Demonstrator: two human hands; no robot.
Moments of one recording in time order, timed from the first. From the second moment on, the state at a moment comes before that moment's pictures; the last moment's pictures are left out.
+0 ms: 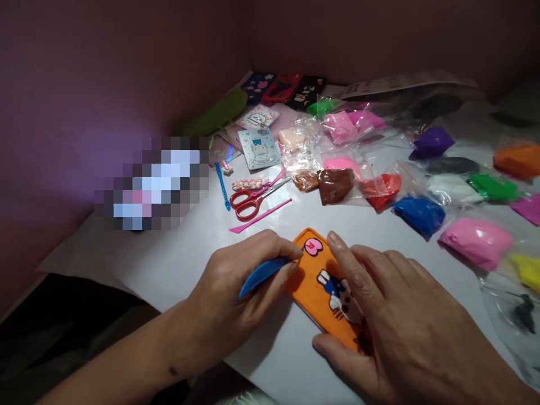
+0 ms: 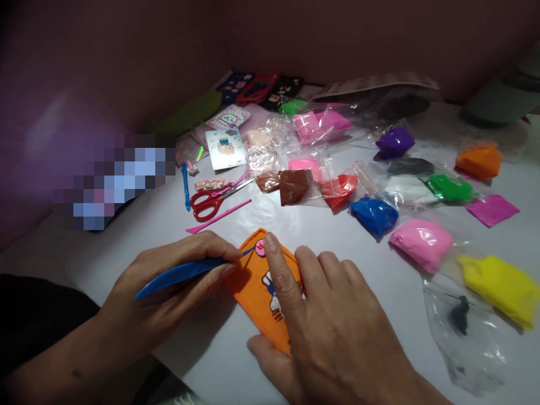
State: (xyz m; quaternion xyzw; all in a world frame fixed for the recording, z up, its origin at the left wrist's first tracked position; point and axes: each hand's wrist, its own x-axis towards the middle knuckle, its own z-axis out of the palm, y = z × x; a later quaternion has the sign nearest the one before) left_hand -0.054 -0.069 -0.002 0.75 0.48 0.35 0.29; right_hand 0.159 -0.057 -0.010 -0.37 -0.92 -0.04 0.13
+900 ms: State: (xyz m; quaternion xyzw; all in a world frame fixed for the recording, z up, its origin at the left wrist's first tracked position) left_hand -0.054 -0.069 -0.001 0.75 0.49 0.35 0.28; right_hand 0.158 -0.057 -0.012 -0.37 -0.92 -0.04 0.13
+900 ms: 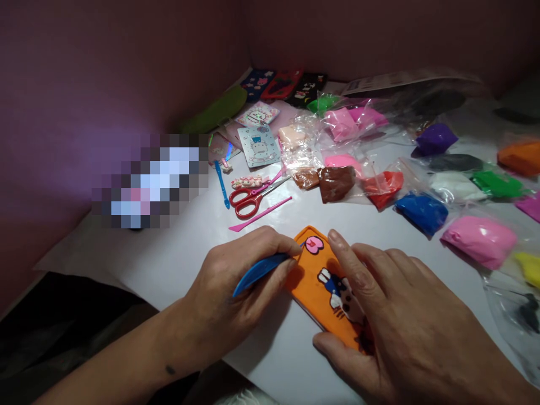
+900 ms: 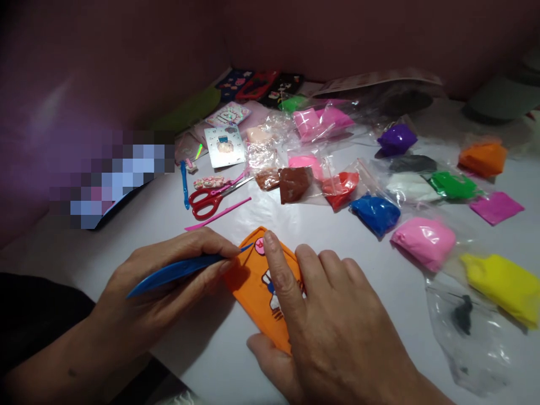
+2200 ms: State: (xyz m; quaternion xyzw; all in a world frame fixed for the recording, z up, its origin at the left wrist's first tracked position) left_hand -0.053 -0.068 0.000 0.75 0.49 0.32 0.29; right_hand 0.160 -0.060 -0.012 -0.38 -0.91 -0.03 0.14
